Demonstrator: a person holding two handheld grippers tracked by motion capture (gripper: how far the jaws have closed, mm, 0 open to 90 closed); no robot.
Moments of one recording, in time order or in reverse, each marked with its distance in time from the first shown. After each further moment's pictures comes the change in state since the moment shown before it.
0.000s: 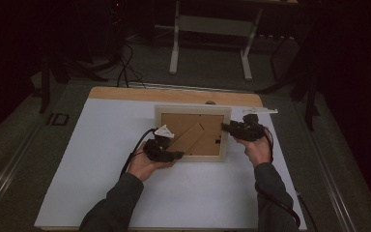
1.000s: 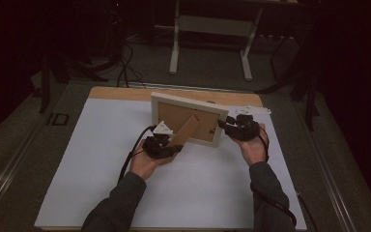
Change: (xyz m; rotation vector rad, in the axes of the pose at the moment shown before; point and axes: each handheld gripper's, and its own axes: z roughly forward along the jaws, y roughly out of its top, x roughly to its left) left arm -0.001 0.005 -0.005 -0.076 0.086 -0.008; right arm 0.027 0.010 0.000 -0.057 -0.096 -0.152
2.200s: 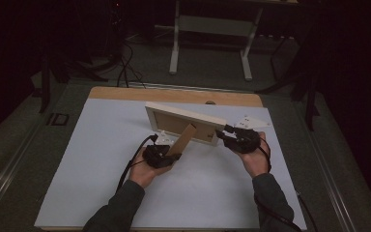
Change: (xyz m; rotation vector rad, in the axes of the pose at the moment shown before) left arm -0.012 -0.025 0.007 0.038 0.035 0.045; right arm 0.023 -0.019 -0.021 -0.038 0.052 -0.120
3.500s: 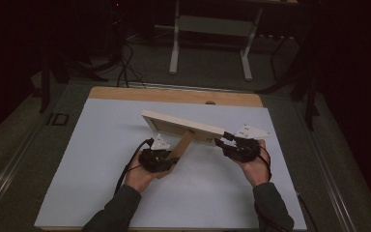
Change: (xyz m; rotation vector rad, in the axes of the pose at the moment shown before) left arm -0.001 -0.012 -0.009 -0.019 0.027 -0.012; right arm 0.014 -0.016 -0.008 -0.006 0.032 -0.005
